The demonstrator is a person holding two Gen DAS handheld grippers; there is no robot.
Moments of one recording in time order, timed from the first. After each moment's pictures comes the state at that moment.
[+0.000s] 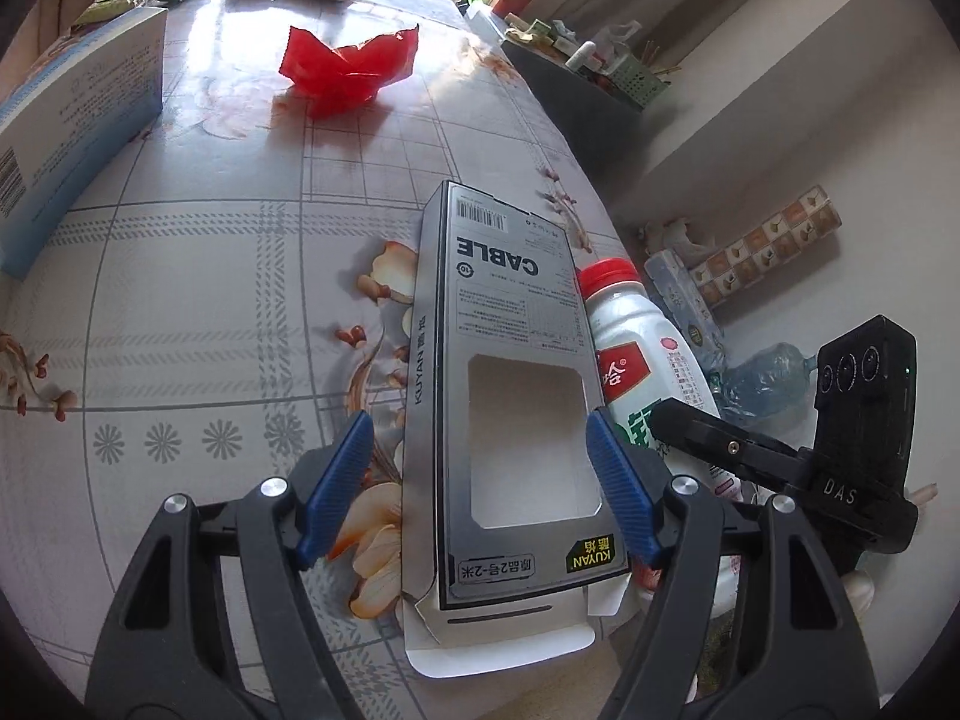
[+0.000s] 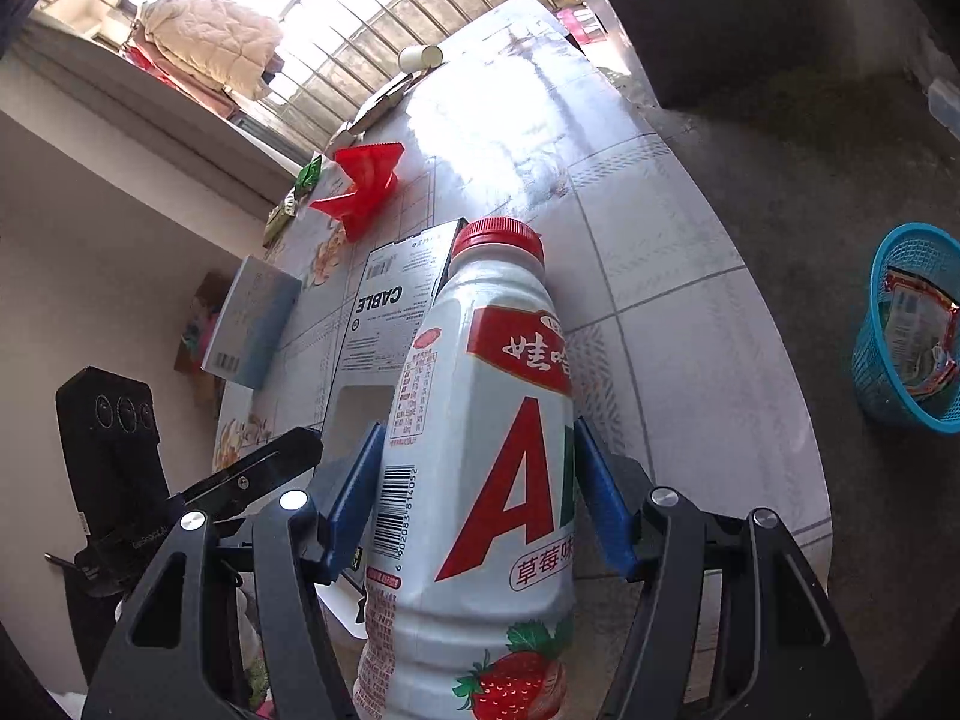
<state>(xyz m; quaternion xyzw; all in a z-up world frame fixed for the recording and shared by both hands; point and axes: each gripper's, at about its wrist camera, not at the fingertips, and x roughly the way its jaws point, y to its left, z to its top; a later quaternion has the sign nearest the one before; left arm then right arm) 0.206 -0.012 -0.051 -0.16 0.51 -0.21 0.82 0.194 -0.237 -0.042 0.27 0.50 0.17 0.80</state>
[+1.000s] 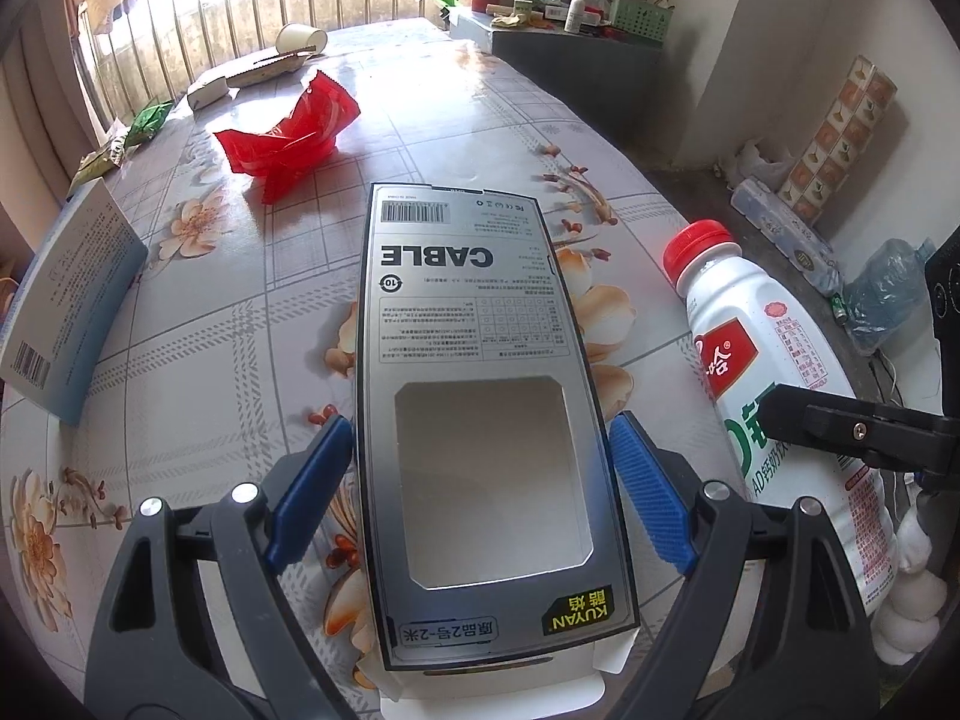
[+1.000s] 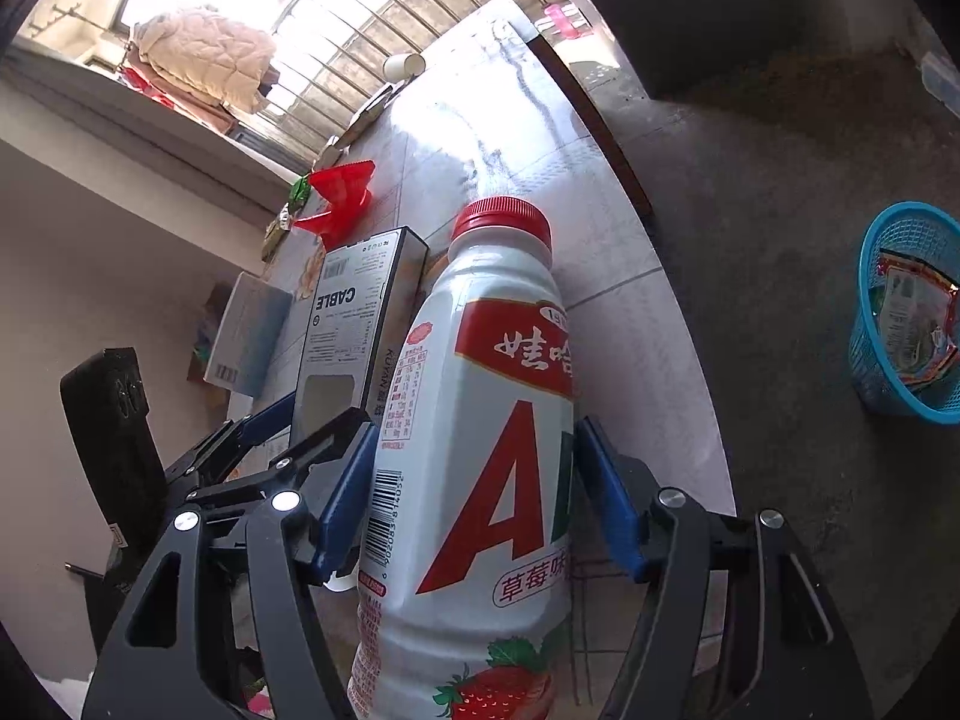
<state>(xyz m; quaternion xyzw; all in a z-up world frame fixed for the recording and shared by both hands) 0.214 -0.075 -0.050 0.04 0.49 -0.14 0.86 0.187 -0.278 -0.051 0.29 0.50 0.18 0.79</state>
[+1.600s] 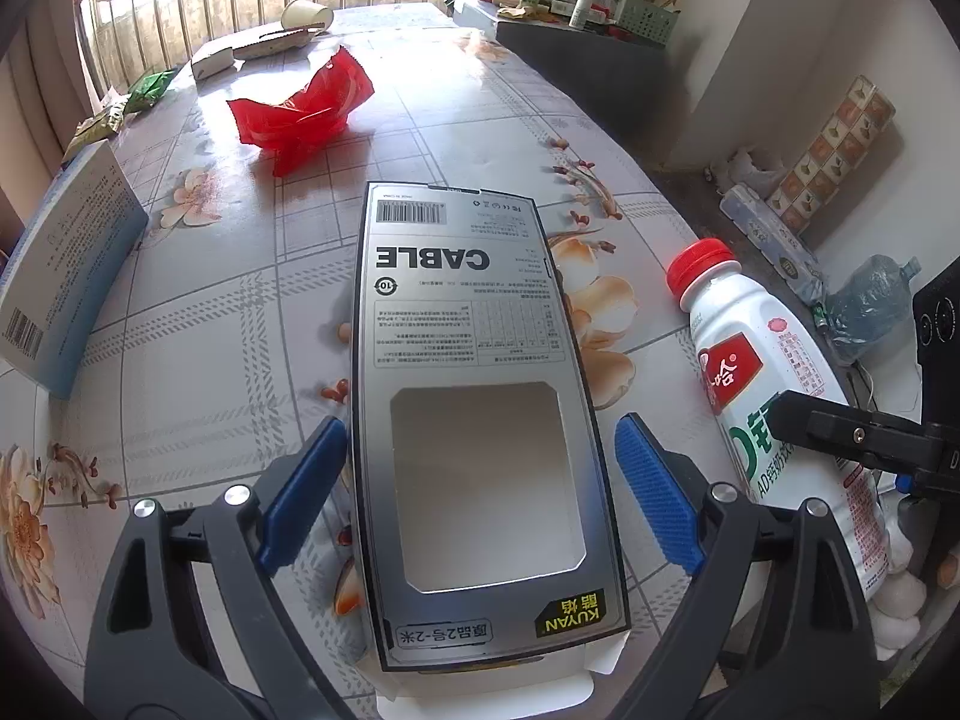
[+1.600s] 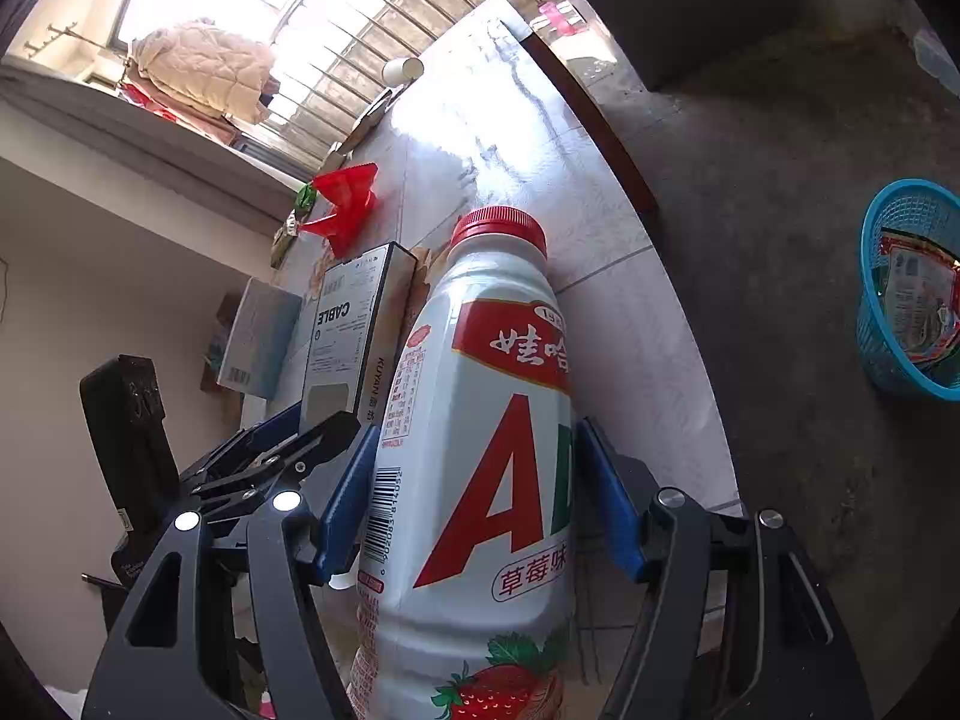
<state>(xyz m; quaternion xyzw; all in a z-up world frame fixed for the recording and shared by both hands) 0.215 -0.061 -0.048 0.00 0.51 -0.15 0.85 0.179 -0.283 -0.052 0.31 0.50 0.18 0.79</state>
